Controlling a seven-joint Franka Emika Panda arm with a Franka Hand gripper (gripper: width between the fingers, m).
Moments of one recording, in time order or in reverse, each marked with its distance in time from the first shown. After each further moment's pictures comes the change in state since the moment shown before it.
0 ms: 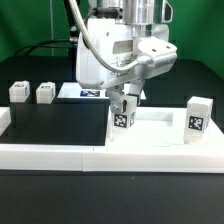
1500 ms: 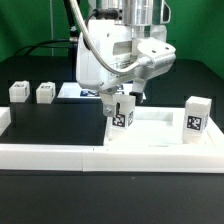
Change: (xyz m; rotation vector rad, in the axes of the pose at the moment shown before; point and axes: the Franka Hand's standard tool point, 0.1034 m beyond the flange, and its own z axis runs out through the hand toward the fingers) arm 0.003 0.001 0.001 -0.004 0.008 -0.024
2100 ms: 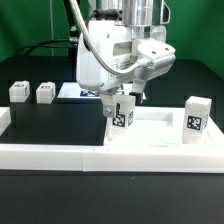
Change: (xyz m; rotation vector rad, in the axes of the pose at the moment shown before) arm 0.000 -0.001 0.000 0.004 -0.001 -0.056
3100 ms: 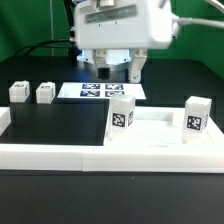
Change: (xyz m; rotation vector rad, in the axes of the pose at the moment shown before) arm 0.025 0.033 -0.030 0.082 0.000 -1.415
